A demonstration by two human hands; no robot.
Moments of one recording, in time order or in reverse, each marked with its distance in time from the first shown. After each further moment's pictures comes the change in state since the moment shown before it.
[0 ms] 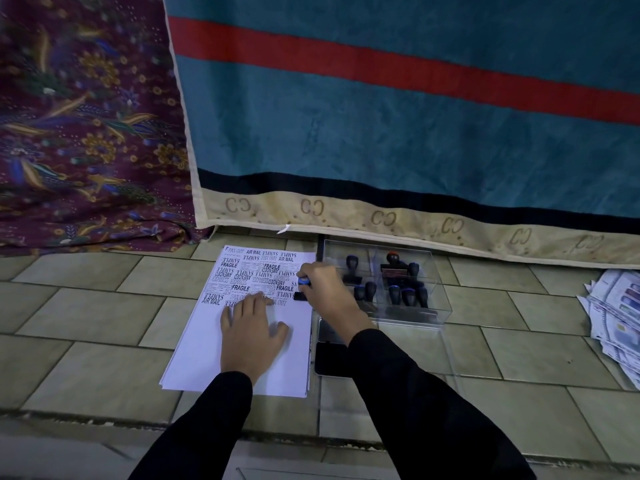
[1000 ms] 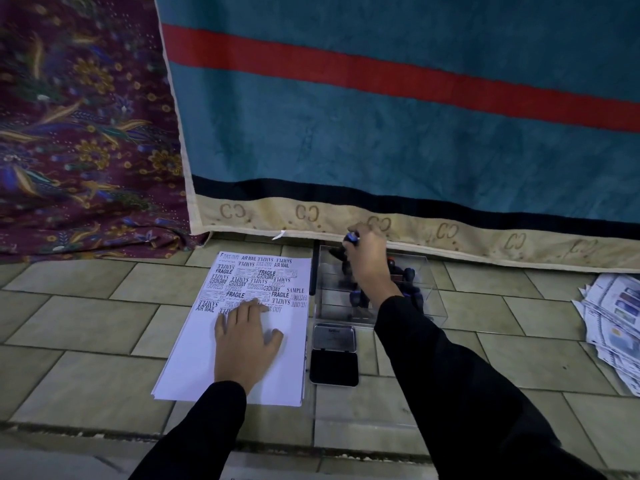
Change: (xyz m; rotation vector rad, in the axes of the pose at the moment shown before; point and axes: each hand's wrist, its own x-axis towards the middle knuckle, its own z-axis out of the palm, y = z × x) left_hand -0.001 0.000 -0.002 0.012 -0.025 0.001; right_hand 0.036 0.053 -0.061 0.173 0.413 0.243
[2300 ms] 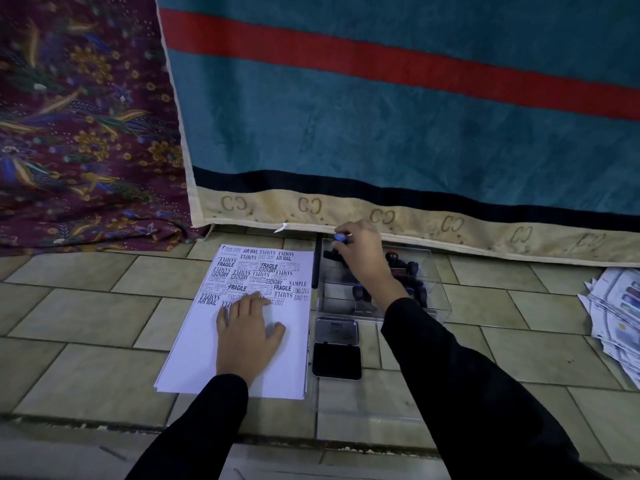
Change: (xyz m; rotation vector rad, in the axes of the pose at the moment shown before) left_hand 0.001 0.002 -0.004 -0.010 -0.009 0.010; right_hand -0.006 0.003 0.007 0.041 -0.082 -0.164
